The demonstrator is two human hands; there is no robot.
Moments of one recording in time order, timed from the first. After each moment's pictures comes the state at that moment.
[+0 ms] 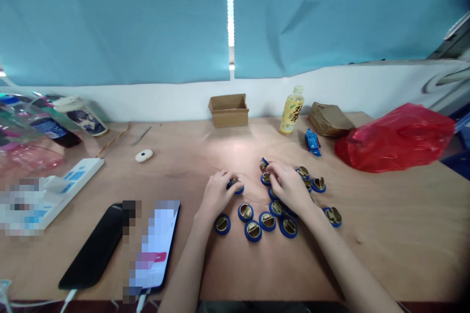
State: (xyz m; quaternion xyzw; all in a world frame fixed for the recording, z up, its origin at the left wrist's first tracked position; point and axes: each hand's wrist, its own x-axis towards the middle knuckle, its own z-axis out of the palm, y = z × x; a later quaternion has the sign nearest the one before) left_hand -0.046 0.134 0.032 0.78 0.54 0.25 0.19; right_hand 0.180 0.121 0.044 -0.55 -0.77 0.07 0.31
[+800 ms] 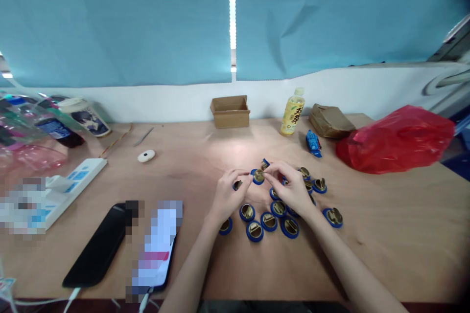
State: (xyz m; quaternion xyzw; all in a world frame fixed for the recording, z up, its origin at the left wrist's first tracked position) left_hand -0.021 0.125 0.039 0.71 0.47 0.44 0.29; right_hand 0.167 0.115 0.057 -0.47 -0.72 0.19 0.48
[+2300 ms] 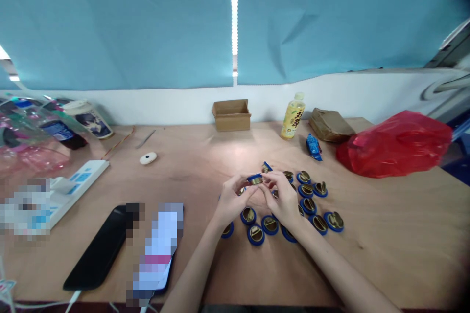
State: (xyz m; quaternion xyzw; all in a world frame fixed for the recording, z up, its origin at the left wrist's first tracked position) left_hand -0.013 0.119 0.041 0.61 0.35 0.51 0.50; right_hand 0.143 0.104 0.030 -0.43 -0.72 0.06 0.54
